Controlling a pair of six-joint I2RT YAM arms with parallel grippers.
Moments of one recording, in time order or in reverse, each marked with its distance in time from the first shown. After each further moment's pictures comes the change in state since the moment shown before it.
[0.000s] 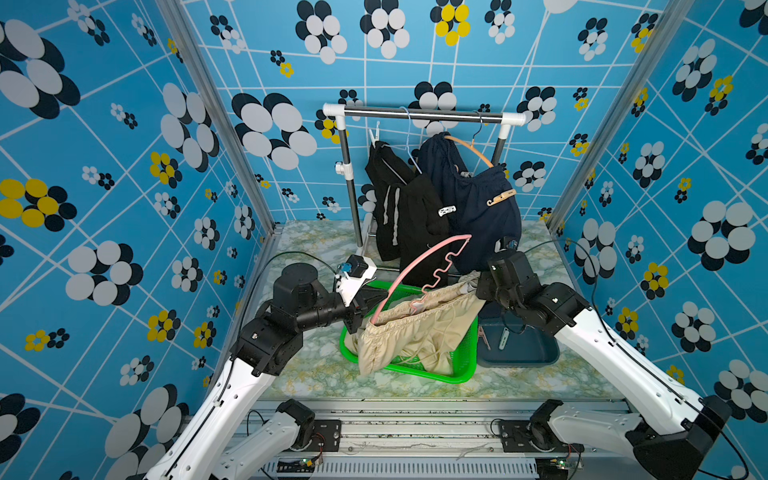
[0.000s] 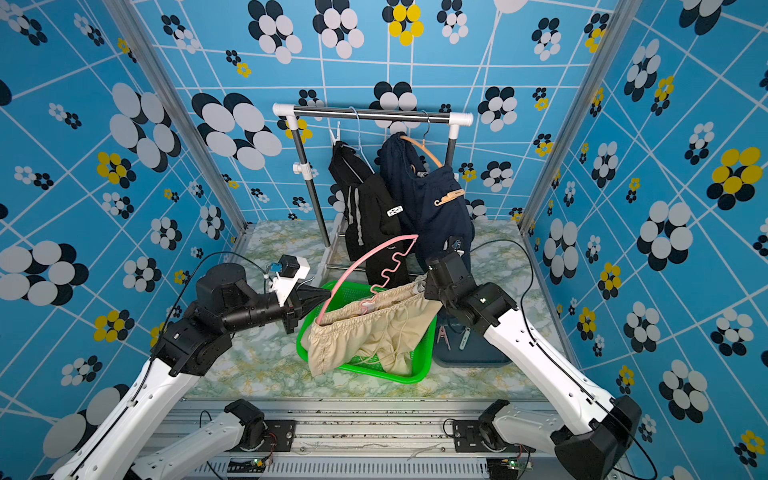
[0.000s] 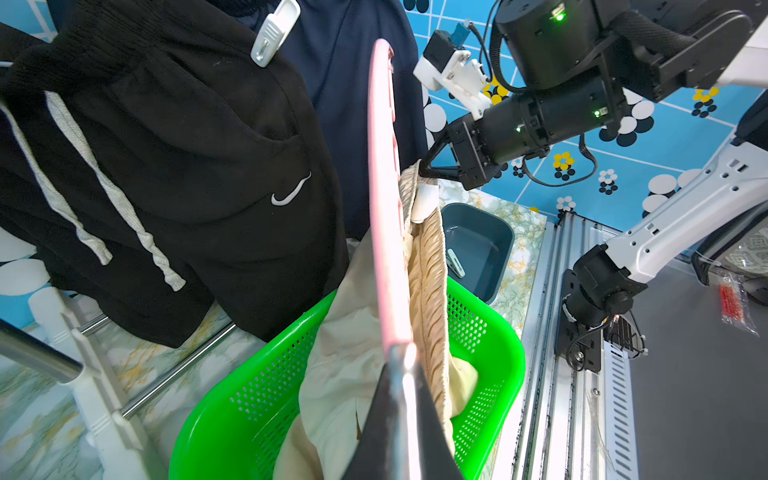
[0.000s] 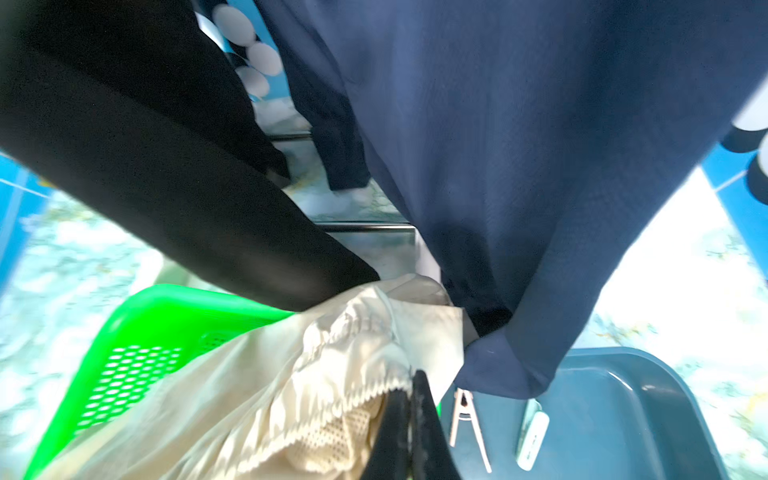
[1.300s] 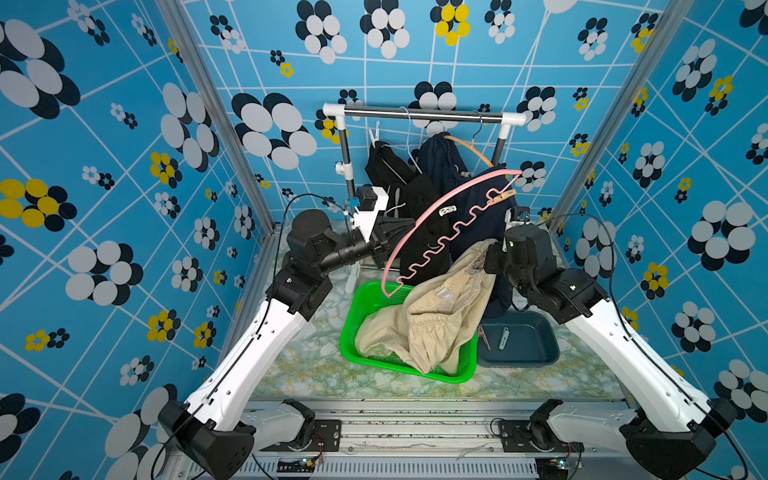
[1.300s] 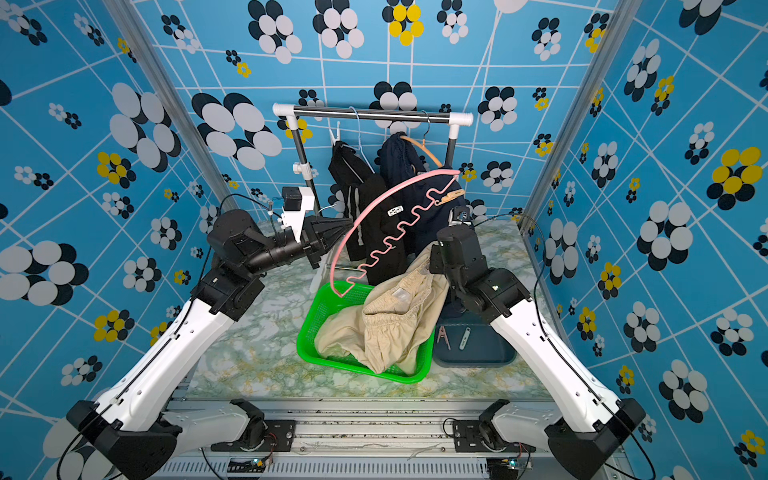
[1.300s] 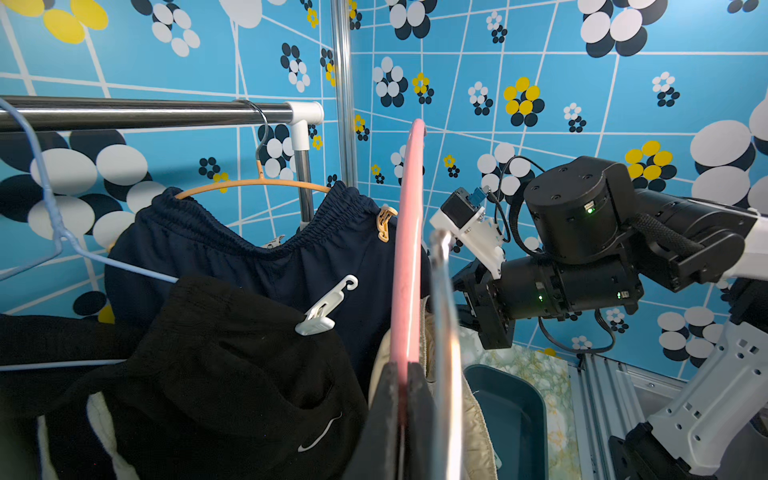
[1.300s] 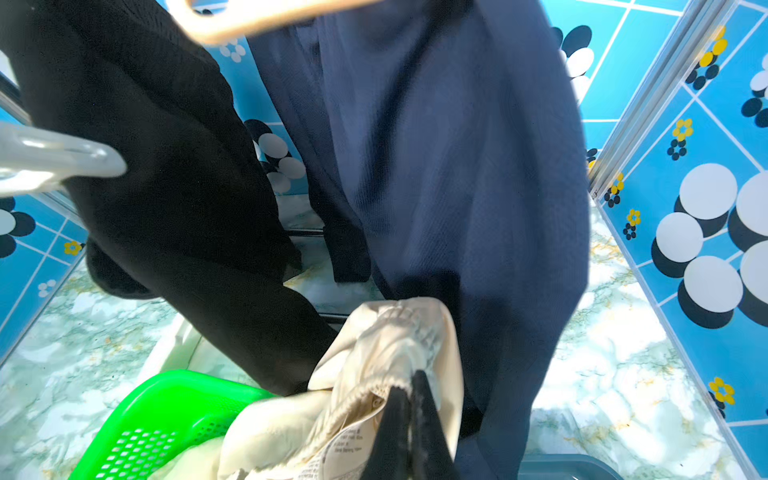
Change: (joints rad) left arm 0.001 0.331 0.272 0.500 0.059 -0.160; right arm -0.039 0.063 0.211 0.063 0.090 -0.214
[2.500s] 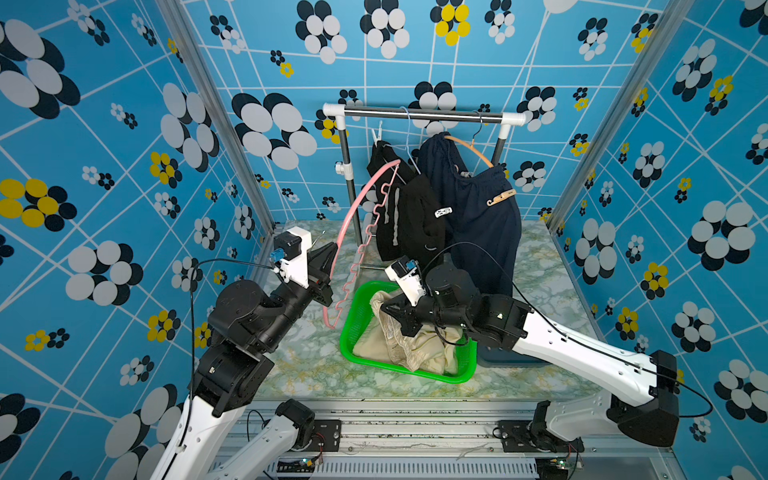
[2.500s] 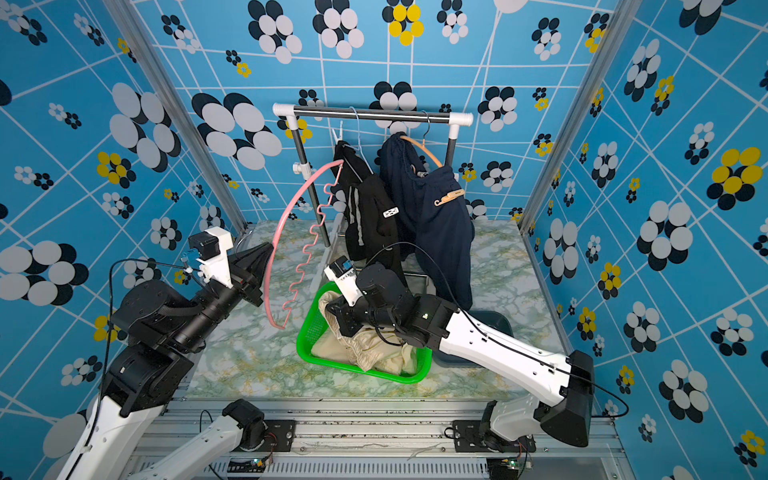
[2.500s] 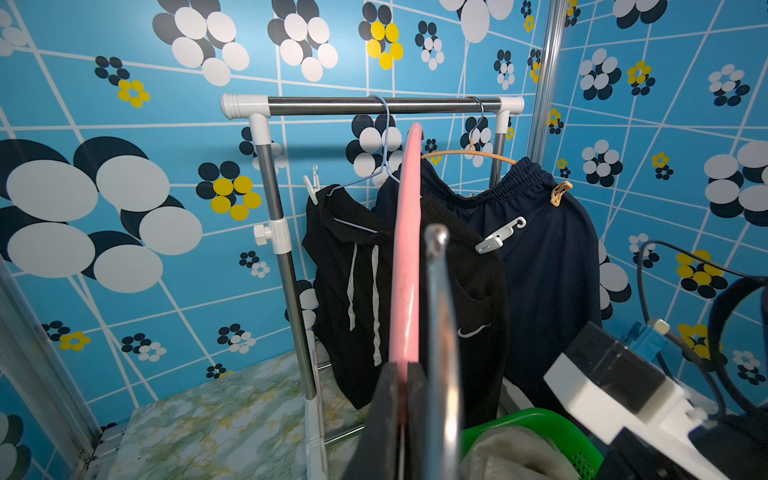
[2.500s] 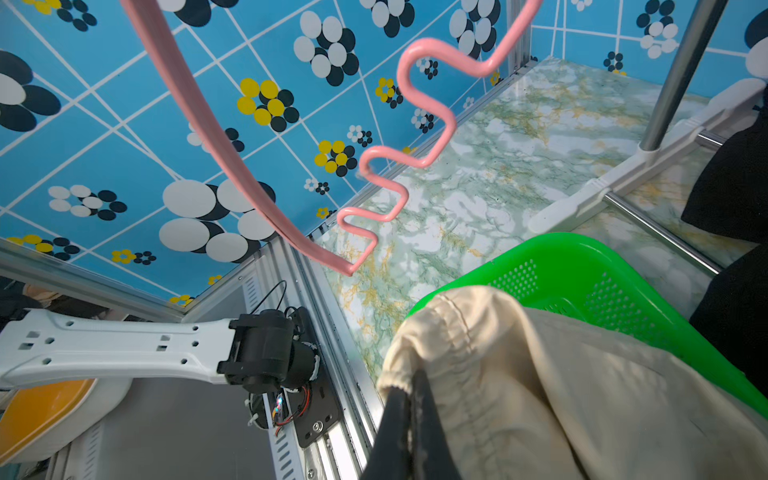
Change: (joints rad) left arm 0.008 -0.464 -0.167 -0.348 -0.613 0.072; right arm 0.484 0.167 -0.058 0.280 -0.592 -0.030
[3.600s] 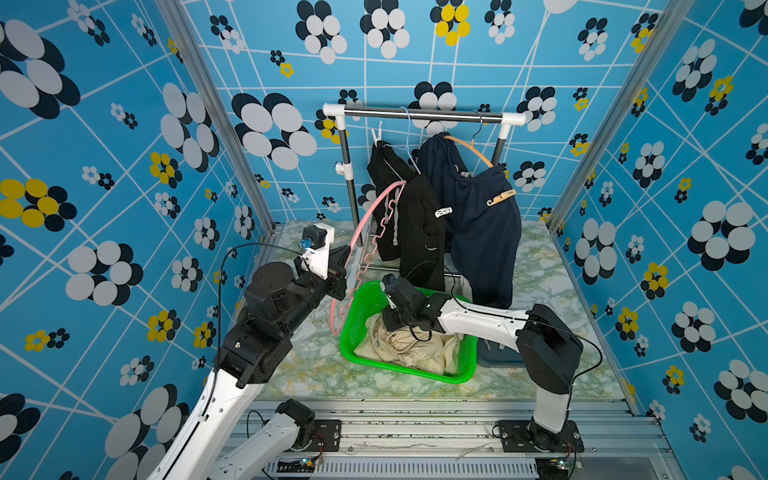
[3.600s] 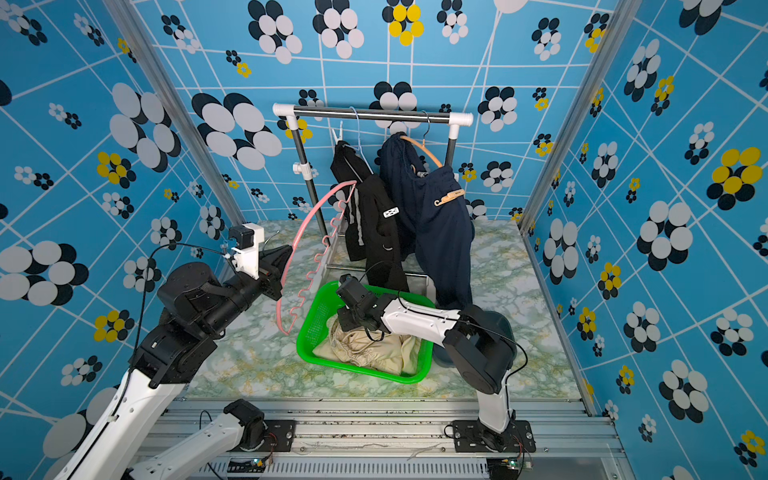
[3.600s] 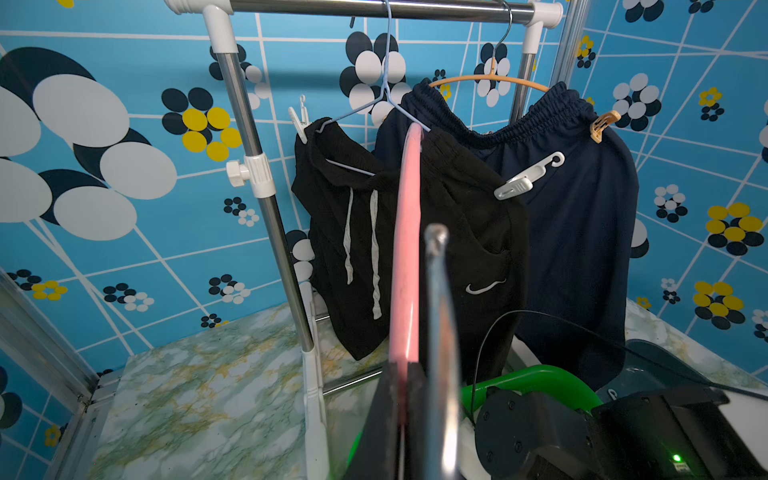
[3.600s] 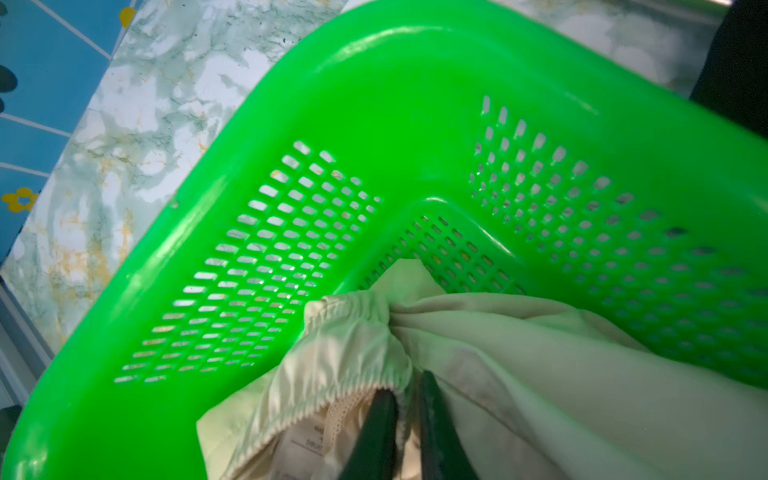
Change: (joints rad) left arm 0.006 0.100 -0.035 -0.028 -0.003 -0.008; right arm -0.127 0.506 -0.045 0.128 0.118 0.156
